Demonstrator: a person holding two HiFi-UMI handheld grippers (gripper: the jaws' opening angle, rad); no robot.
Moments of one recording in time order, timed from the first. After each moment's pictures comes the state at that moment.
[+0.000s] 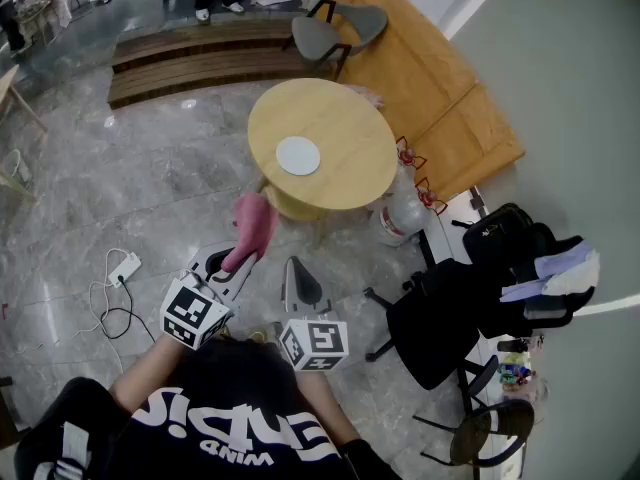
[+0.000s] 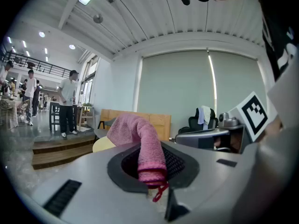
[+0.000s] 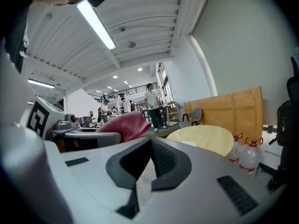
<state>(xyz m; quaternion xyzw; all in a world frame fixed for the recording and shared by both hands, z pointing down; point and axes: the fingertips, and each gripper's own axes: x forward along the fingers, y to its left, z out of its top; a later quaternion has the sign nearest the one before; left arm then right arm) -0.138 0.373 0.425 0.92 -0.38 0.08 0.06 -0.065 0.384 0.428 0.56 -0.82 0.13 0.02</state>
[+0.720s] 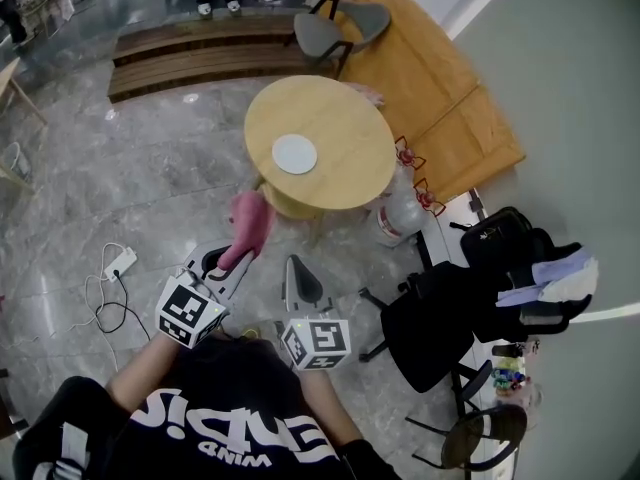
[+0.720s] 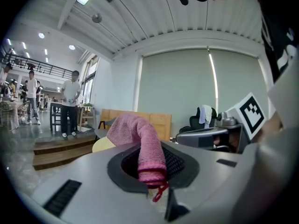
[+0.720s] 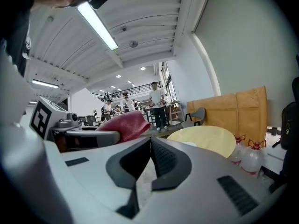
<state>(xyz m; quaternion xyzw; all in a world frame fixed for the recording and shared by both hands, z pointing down) -0.124 0.365 0.424 0.92 -0.38 0.09 0.06 -0.046 0.375 0.428 0.54 -0.83 0.13 0.02</state>
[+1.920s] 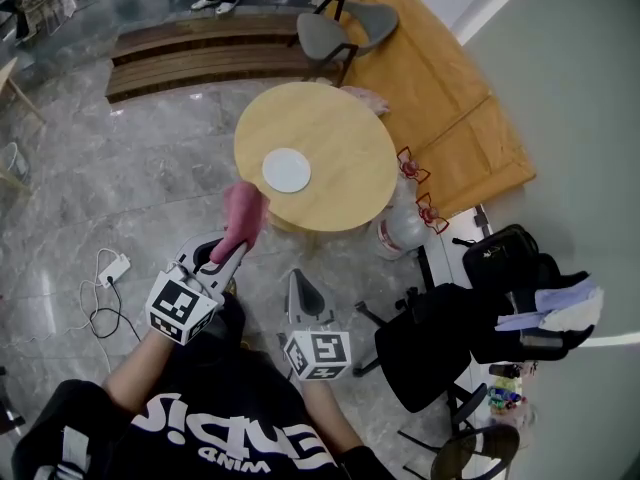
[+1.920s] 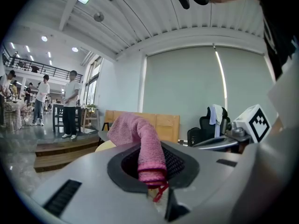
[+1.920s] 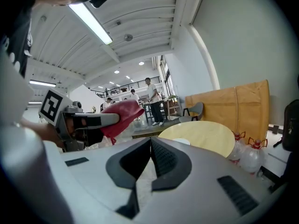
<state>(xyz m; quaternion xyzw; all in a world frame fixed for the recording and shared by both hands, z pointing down) -0.101 0.271 0.424 0.91 -0.40 0.08 0.06 0.000 0.308 0.467 0.53 -0.83 0.15 0.05</state>
